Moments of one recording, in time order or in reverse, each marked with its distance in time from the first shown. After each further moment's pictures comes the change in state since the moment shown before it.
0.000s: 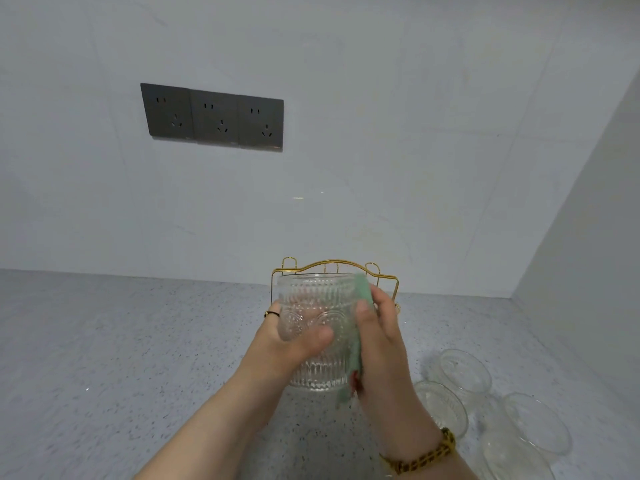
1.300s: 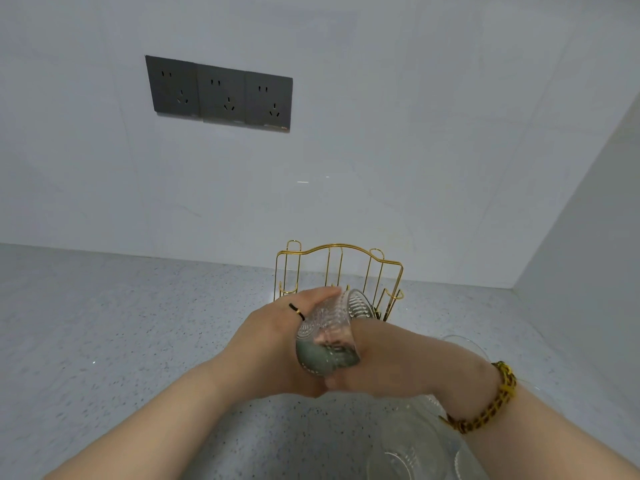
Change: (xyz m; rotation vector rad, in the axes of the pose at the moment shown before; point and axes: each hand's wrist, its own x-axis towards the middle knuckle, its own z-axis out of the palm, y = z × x) left_hand -0.025 0.037 -0.017 1.057 -0.218 0.341; right_hand -0.001 -0.039 -0.005 -1.037 -0.853 0.141
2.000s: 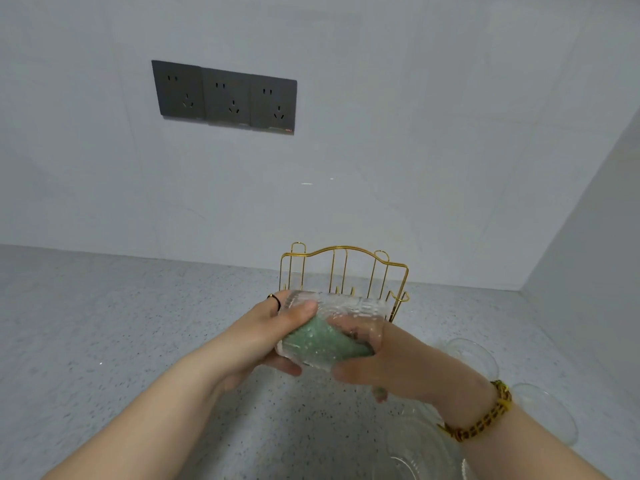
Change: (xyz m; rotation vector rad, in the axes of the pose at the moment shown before) left_hand 0.015 -0.035 0.014 -0.917 -0.125 -0.331; right_hand 0.003 0.019 0.006 0.263 0.103 -0.057
